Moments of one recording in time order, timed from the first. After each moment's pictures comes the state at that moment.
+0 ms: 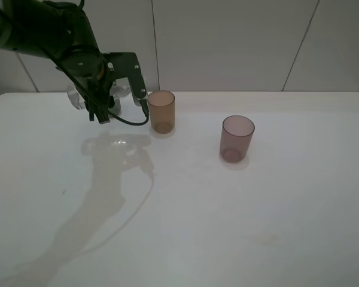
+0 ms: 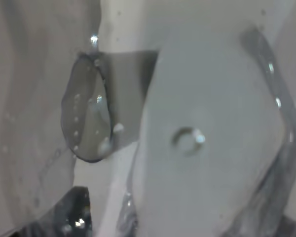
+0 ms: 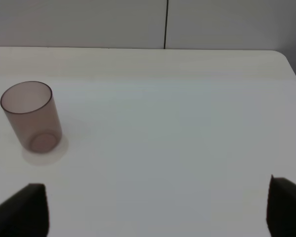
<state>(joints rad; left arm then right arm) -0.53 1.92 -1.24 0.88 0.56 0.06 -0.08 0.00 -0.52 -0.01 1.07 -0.04</state>
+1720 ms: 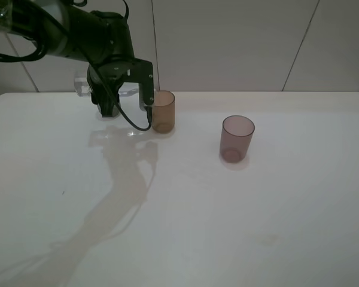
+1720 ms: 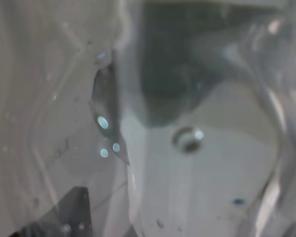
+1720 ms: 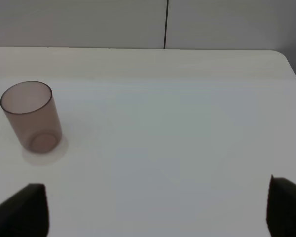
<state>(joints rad) -0.60 2.08 -1.43 1.01 0.79 0.15 -0.08 0.00 -0.52 -0.01 1.07 -0.04</state>
